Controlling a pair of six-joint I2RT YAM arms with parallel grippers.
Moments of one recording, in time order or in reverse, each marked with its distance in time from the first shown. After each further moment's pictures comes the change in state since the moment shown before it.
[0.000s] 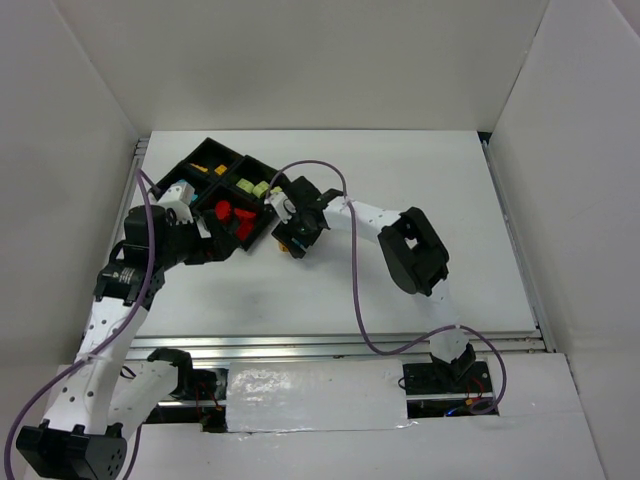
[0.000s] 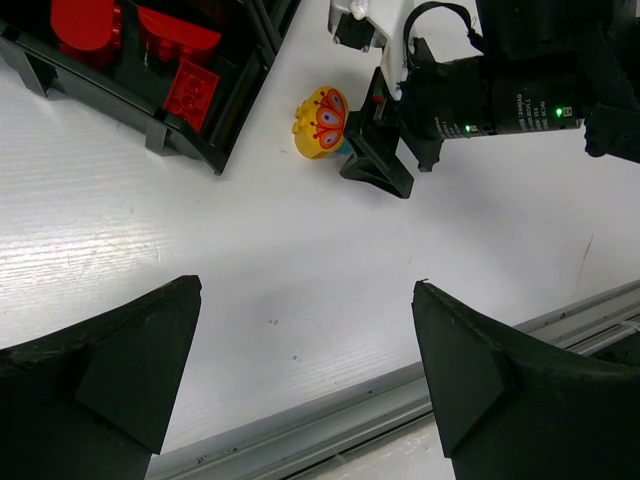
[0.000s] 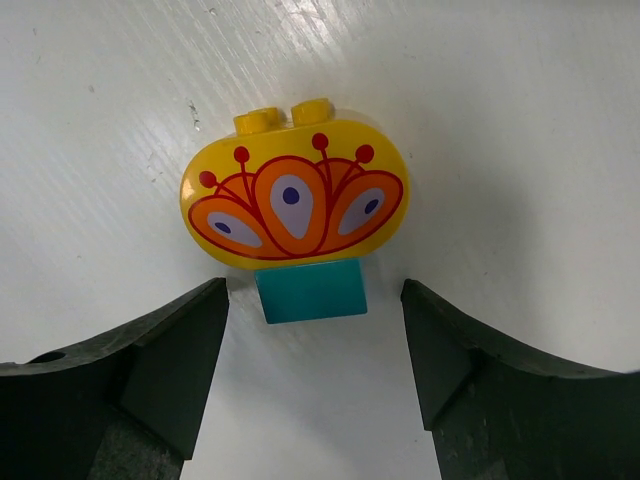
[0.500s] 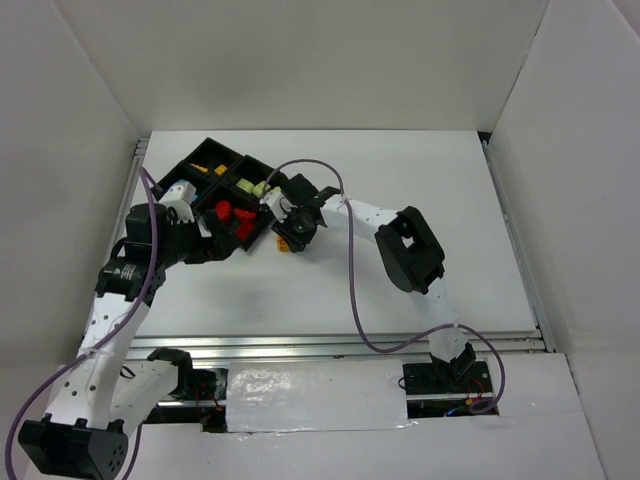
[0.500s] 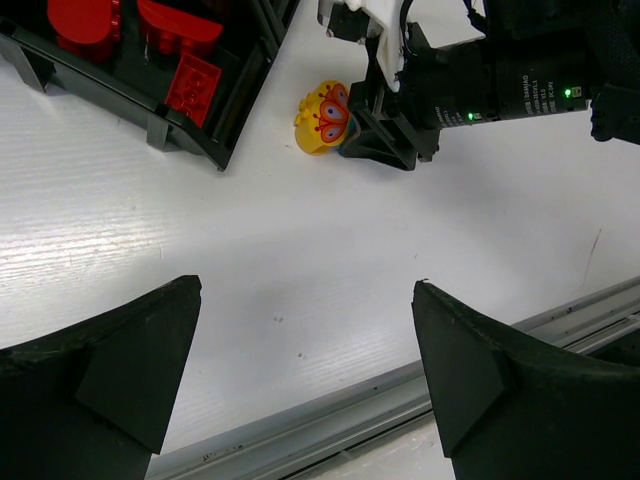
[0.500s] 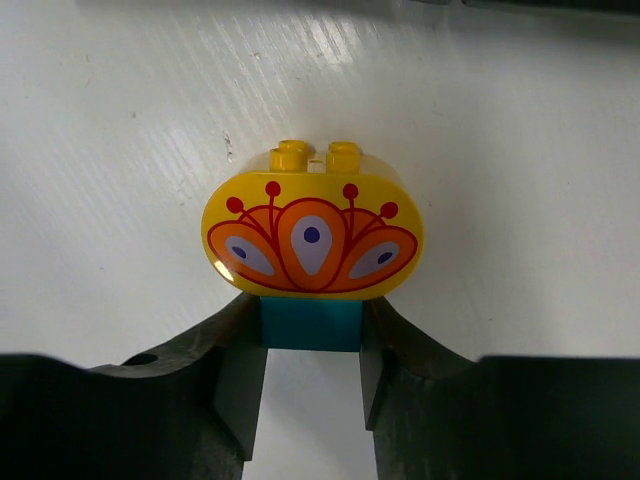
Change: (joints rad) left arm 0.011 0.026 0.000 0.001 0.018 0.018; right arm 0.000 0.041 0.067 -0.023 -0.064 -0.074
